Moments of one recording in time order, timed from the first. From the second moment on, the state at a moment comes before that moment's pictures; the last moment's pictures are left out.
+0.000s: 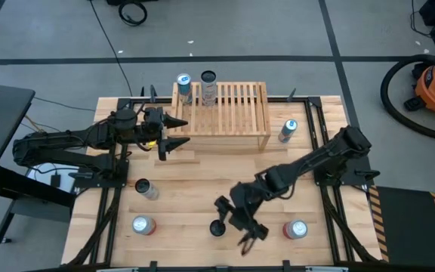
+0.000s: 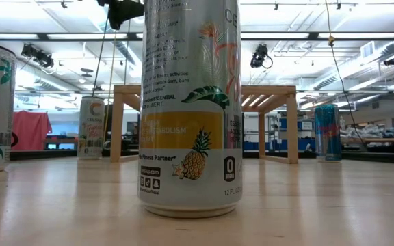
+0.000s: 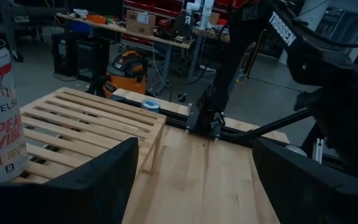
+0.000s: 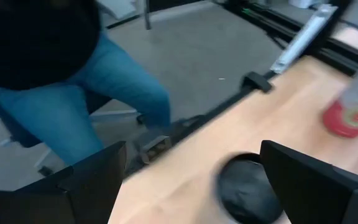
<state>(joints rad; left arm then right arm) 0.15 0.90 0.79 0.02 -0.02 -0.22 0.40 1.76 1.40 -0.27 -0.45 -0.30</state>
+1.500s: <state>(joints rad) 0.13 0.89 0.79 -0.07 -0.02 -0.15 0.30 1.91 1.40 -0.17 -0.55 -0.36</state>
